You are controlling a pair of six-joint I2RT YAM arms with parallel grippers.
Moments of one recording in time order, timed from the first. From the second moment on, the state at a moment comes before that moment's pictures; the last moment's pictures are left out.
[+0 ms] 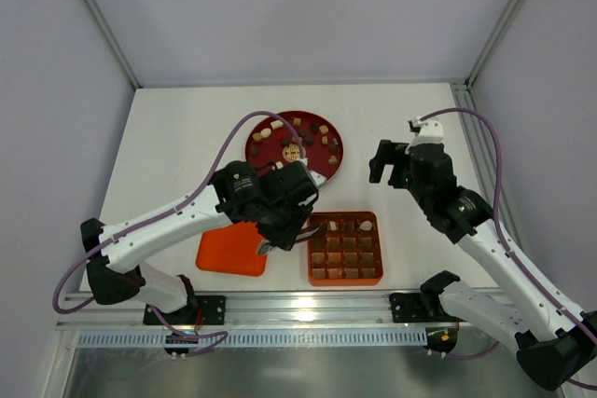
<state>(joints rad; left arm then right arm) -1.16 1.44 1.58 -1.33 -0.02 -0.52 0.50 0.88 0.89 -0.47 0.32 0.37</state>
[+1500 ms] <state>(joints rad) -1.17 1.49 1.55 -1.34 -0.03 -0.52 0.50 0.88 0.89 -0.47 0.32 0.37</state>
